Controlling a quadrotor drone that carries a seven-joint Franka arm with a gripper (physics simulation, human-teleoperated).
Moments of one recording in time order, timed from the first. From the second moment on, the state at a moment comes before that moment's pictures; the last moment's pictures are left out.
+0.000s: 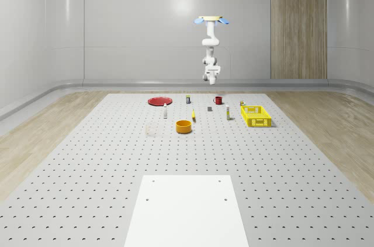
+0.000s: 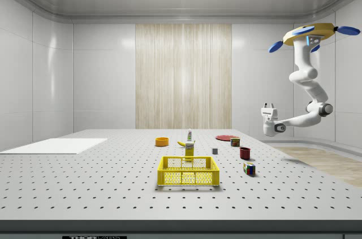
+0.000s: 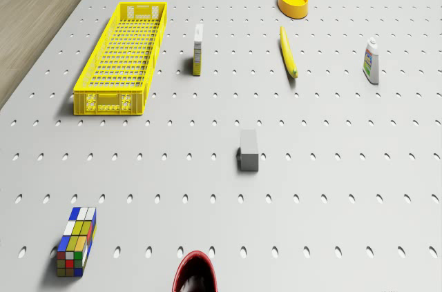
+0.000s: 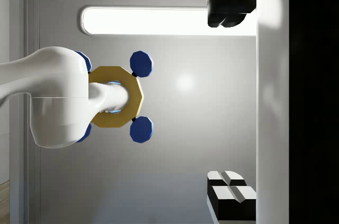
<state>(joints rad) -0.01 -0.70 0.00 -2.04 0.00 1.36 0.78</state>
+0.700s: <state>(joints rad) -0.01 -0.71 0.01 -2.05 0.00 1.37 0.78</state>
